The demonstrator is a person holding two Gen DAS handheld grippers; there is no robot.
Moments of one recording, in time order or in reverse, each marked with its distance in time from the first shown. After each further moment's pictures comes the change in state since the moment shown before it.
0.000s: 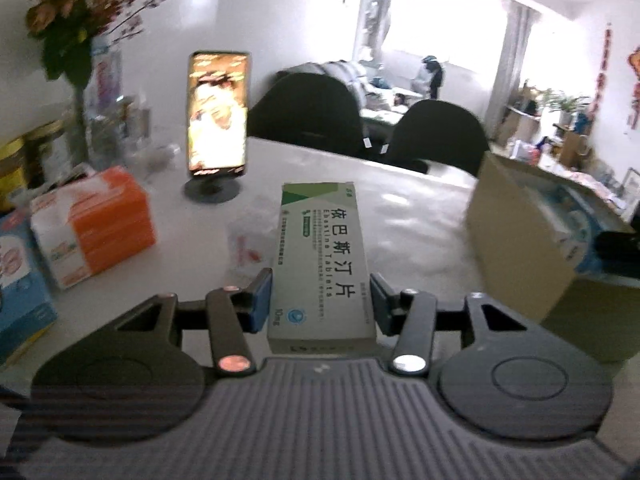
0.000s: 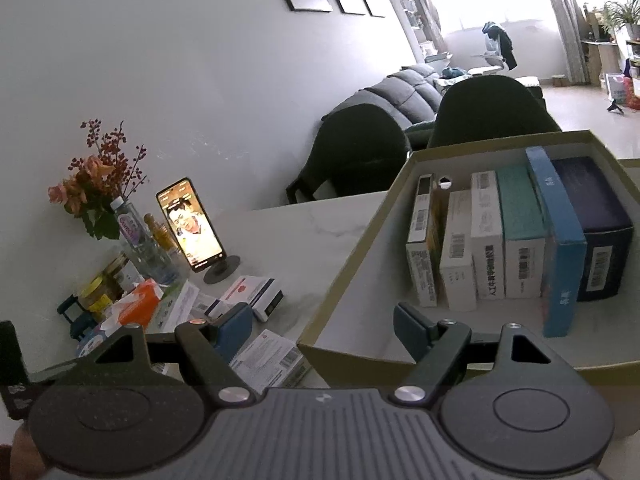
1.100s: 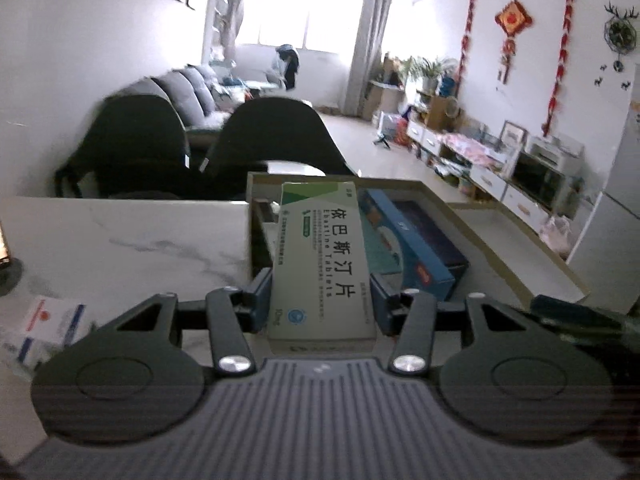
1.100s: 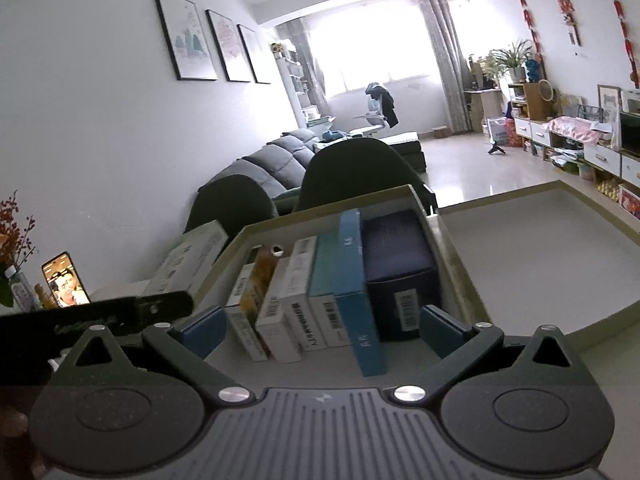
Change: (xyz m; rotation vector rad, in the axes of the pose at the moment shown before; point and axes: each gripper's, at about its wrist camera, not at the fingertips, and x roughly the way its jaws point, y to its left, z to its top) left arm 0.061 -0.171 0.047 0.198 0.043 -0.376; right arm -0.058 -0.073 -0.005 0.085 -0.218 -0.357
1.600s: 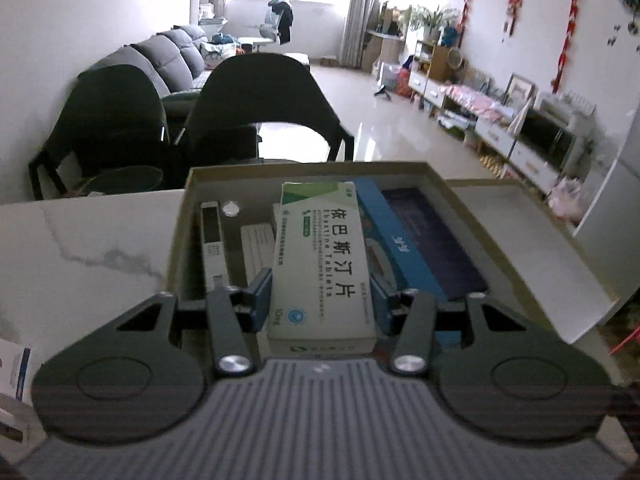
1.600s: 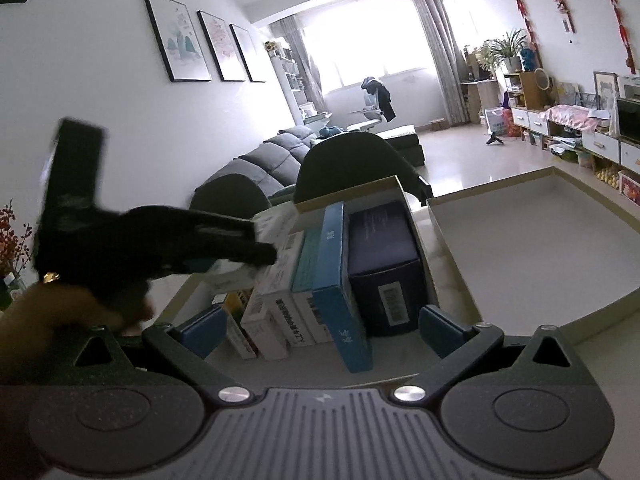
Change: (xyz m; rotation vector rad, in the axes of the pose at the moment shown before) left arm 0.082 -0.029 0.032 0.042 0.159 0.021; right arm 0.008 -0.017 -0.003 0.027 0.013 0.012
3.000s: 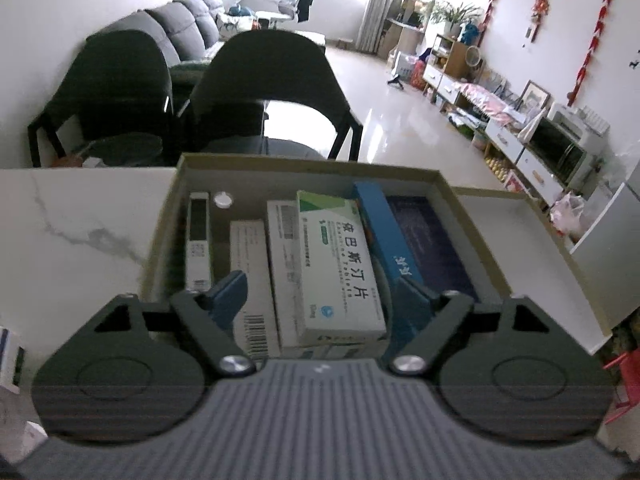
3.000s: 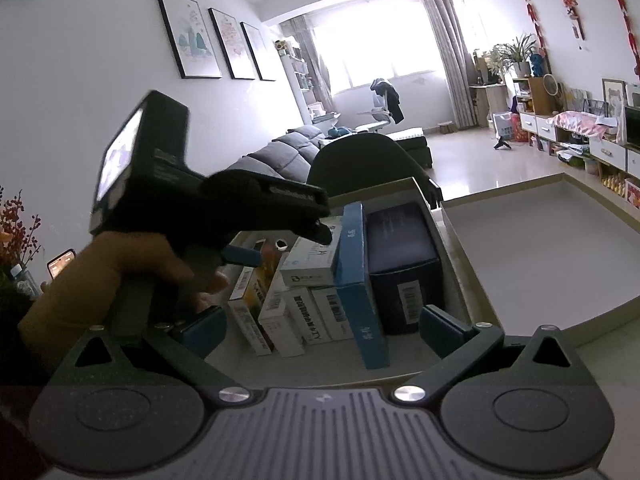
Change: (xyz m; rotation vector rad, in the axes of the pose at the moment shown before) left arm 0.009 -0.004 0.023 -0.109 0.046 -0.003; right arm -0.007 0.015 0.000 -0.027 -0.002 0.016
